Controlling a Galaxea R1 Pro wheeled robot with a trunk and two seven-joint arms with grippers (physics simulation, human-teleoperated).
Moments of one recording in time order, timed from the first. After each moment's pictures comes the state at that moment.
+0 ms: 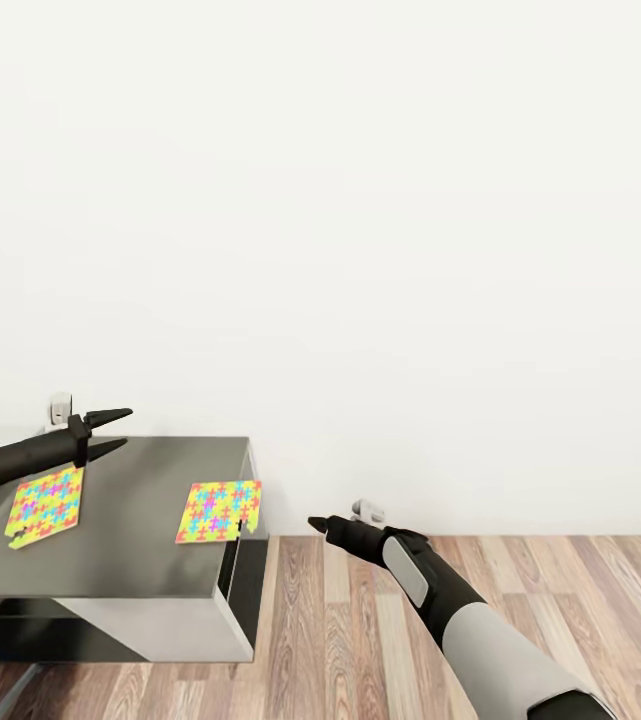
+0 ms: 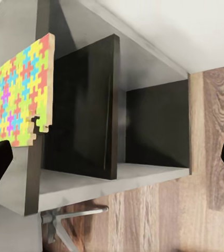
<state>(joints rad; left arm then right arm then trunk) -0.90 0.50 0.29 -0.67 0.48 1.04 -0.96 -0.72 0.14 0.23 -0.52 -0.60 0.39 0.24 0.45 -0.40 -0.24</state>
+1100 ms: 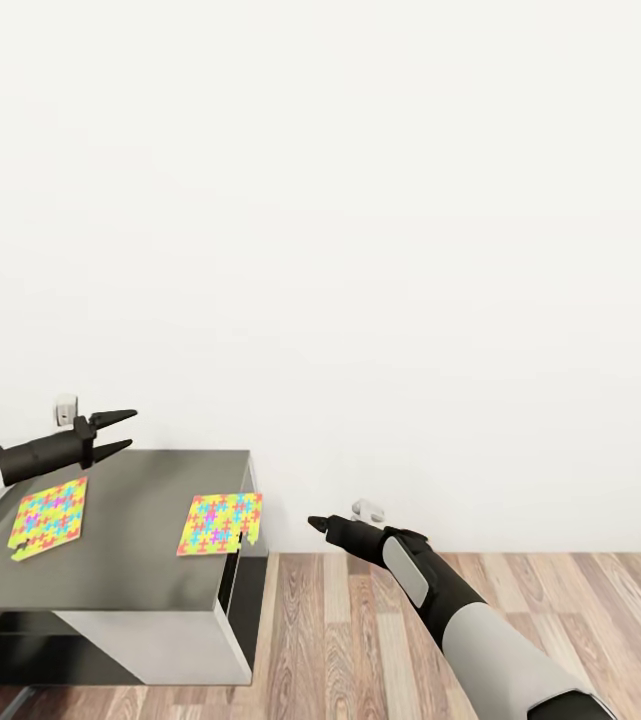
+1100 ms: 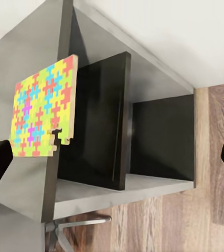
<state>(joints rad) -0.89 0.48 0.30 -0.67 0.49 1.04 -0.96 -0.72 0.14 0.22 -0.52 -0.60 0.38 0.24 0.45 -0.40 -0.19</state>
